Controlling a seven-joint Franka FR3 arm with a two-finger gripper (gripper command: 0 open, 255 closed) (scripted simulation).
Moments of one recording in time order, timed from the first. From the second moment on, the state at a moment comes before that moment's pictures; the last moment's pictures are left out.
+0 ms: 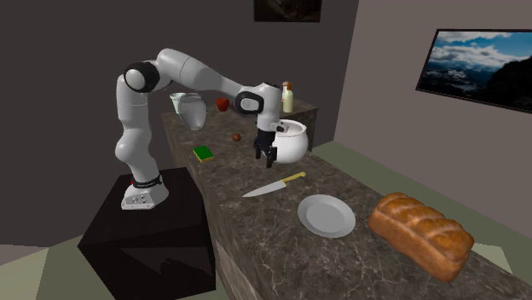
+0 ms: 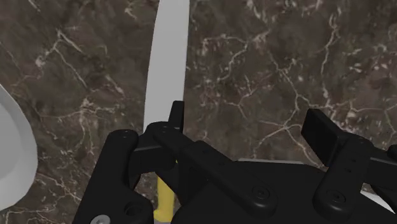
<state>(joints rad) 0.02 0.23 -0.33 -1.80 -0.05 1.92 -0.62</state>
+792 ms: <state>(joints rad) -0.06 0.61 -0.30 -1.39 0.00 1.90 -0.78</state>
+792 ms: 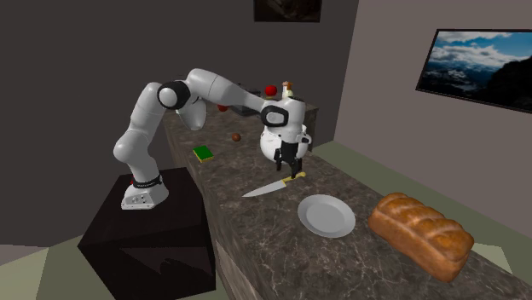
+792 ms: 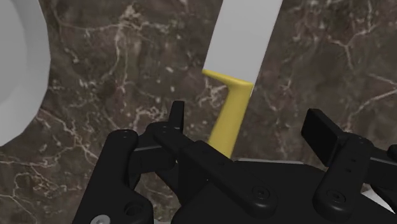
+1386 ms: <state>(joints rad) -0.06 0.62 -0.30 -1.43 0.00 1.95 -0.78</state>
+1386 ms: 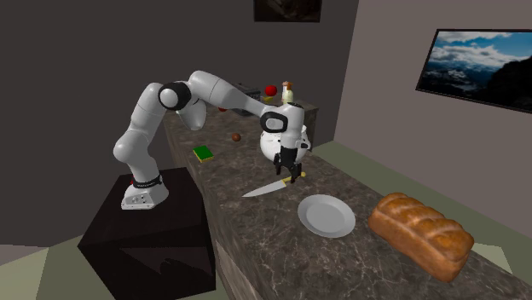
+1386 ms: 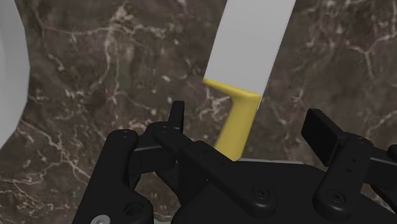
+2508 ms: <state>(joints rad) -0.06 0.60 -0.30 -1.40 0.00 1.91 -0.79</state>
